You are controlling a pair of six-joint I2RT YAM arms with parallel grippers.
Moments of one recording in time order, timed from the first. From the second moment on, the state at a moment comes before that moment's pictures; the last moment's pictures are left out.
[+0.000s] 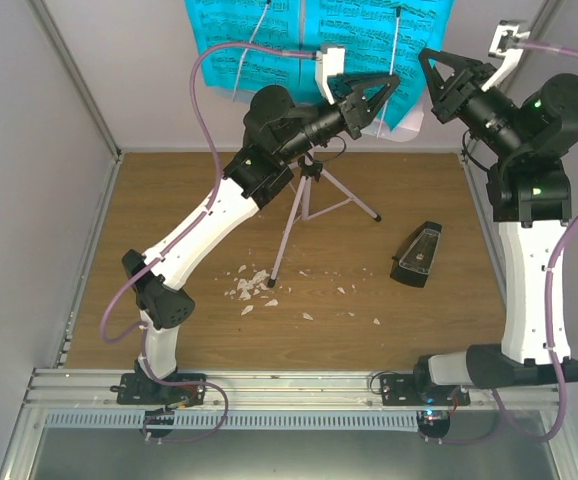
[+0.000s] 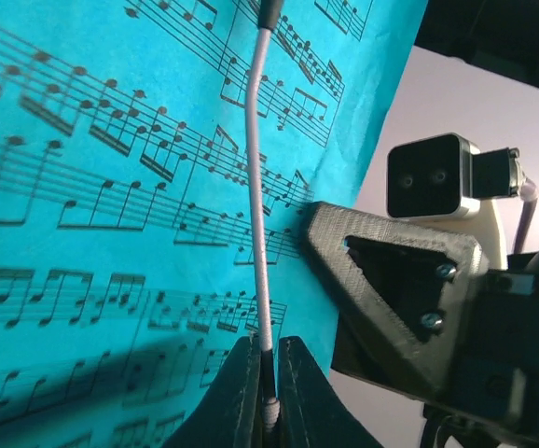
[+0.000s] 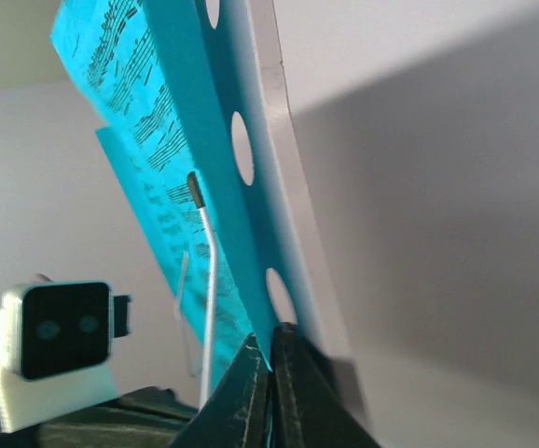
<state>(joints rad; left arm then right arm) -0.79 1.94 2.26 0.11 0.36 -0.62 0.06 1.36 1.95 -0.29 -0.63 0.50</state>
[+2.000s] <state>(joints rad) -0.77 1.03 1.10 0.21 0.26 -0.36 0.05 0.94 1.29 -0.45 0.16 0.34</state>
